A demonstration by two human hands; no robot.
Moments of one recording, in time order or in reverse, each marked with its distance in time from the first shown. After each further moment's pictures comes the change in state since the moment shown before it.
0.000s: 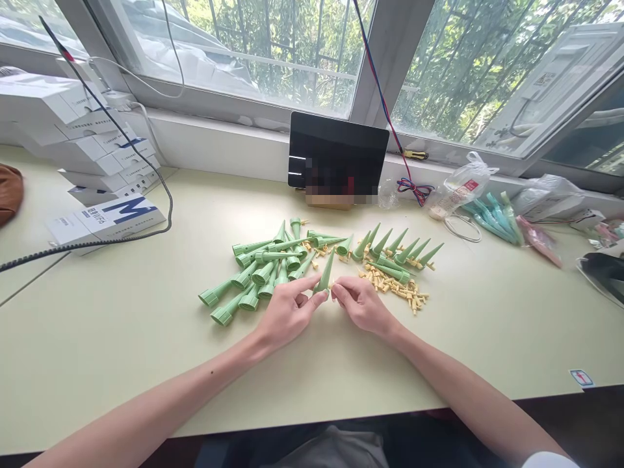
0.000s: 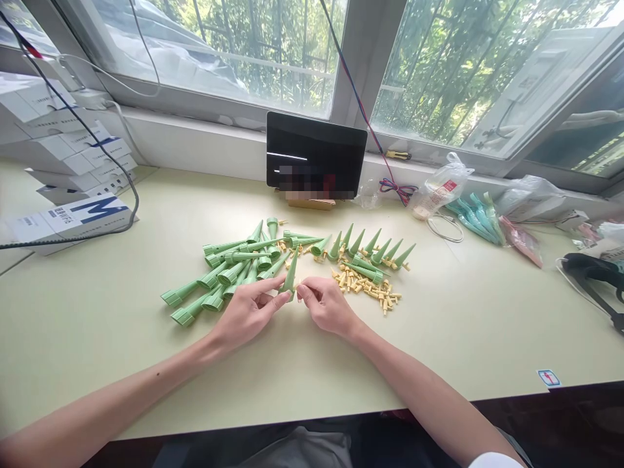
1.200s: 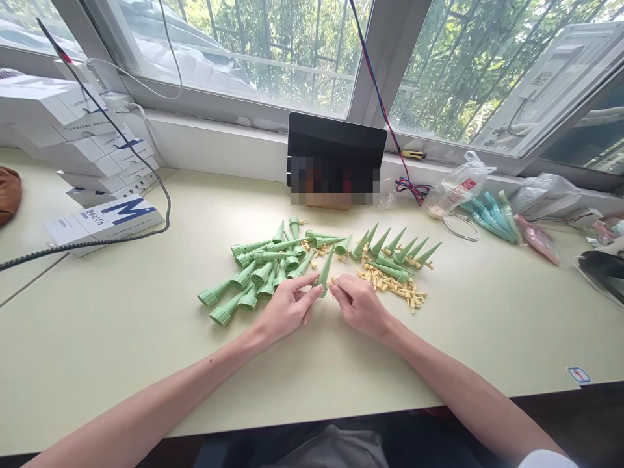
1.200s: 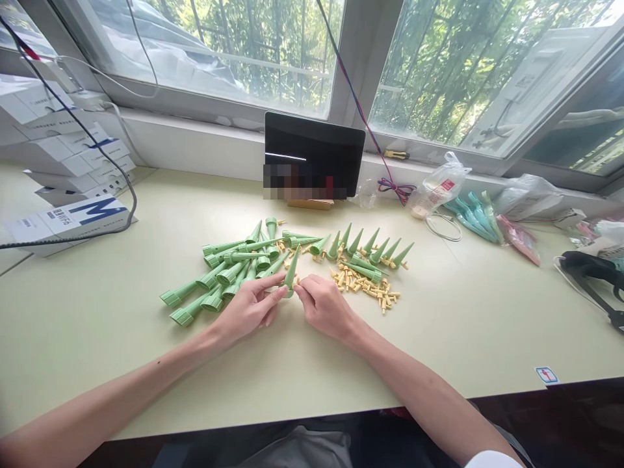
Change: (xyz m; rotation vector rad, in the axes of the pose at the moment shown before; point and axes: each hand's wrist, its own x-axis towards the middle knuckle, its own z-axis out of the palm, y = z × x) left_hand 0.006 -0.003 -0.003 -0.251 -0.147 -0.175; right_hand 0.000 0.003 0.004 -0.336 0.095 -0.220
